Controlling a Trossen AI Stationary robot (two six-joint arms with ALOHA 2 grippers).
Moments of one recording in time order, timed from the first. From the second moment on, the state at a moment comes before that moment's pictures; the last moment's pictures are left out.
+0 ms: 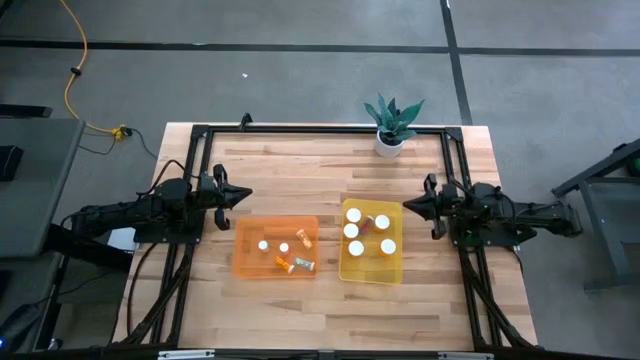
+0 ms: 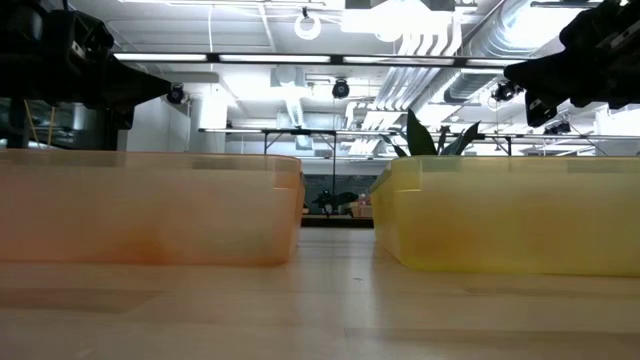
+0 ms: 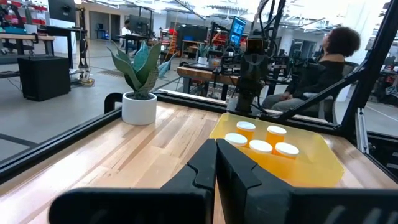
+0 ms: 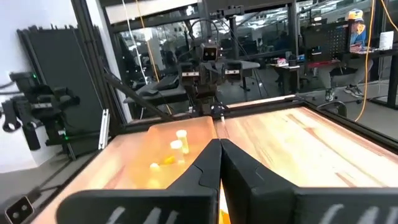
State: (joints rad) left arm 0.27 0.01 0.01 0.02 -0.05 -0.13; right arm -0.07 0.00 0.01 0.09 -0.06 0.15
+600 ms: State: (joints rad) left arm 0.27 0.01 0.01 0.02 -0.05 -0.13; right arm -0.06 0.03 0.01 0.01 -0.01 0.33
